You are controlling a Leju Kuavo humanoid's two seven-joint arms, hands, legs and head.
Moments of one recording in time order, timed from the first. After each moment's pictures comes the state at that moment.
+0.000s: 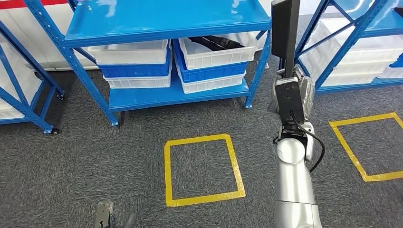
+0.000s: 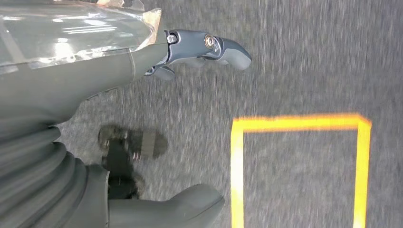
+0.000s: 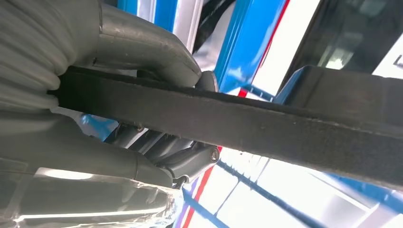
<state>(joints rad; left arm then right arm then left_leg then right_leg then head) -0.18 -0.21 0.77 -0.23 -0.33 0.10 -0.56 -0.51 0.22 0.20 -1.30 0.81 -0.26 -0.21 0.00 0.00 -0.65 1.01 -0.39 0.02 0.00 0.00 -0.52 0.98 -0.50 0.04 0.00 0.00</state>
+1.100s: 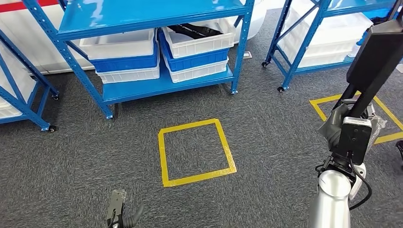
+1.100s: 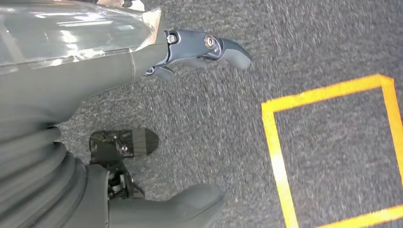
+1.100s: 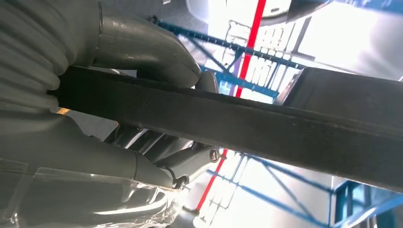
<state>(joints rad) -0.23 -0.24 0.67 -0.23 -0.39 0.18 -0.51 -0.30 0.09 0.02 -1.50 0.64 -0.37 -0.32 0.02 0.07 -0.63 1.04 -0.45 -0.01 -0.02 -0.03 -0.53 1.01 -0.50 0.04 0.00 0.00</state>
